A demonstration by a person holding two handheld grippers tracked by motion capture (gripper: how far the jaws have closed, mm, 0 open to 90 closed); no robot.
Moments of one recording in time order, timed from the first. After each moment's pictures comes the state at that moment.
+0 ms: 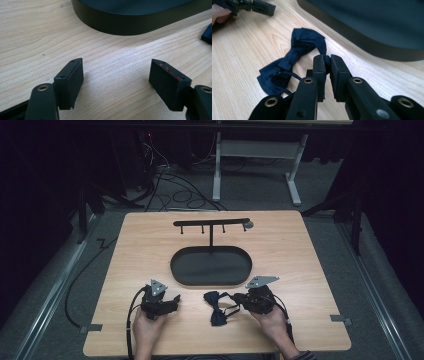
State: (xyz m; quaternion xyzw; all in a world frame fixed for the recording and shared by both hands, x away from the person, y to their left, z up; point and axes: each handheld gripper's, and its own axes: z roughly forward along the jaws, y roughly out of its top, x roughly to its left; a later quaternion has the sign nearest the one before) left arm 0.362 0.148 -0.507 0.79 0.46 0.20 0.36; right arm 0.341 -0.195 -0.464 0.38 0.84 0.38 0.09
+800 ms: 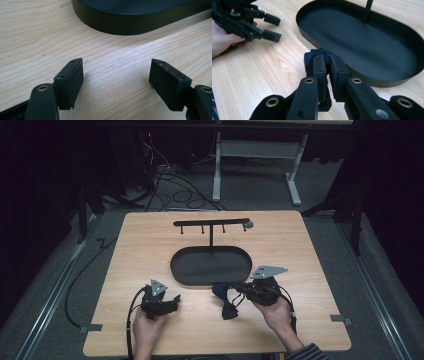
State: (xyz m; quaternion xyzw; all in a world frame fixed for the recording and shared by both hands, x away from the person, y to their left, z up) left arm 0.361 0.148 -0.507 0.79 0.46 0.20 0.36; right arm 0.345 -0.200 -0.420 0.36 0.82 0.42 0.12
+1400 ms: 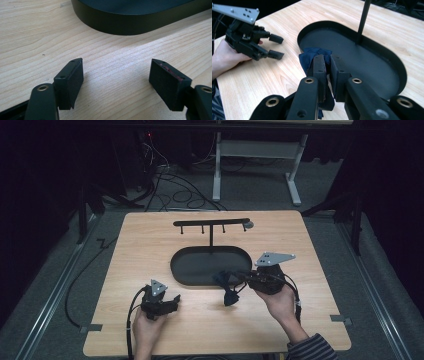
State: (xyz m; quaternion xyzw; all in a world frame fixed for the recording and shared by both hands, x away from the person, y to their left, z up) left arm 0.361 0.148 -0.507 0.79 0.46 0.20 0.36; right arm 0.356 -0.204 -0.379 0.35 0.82 0.44 0.13
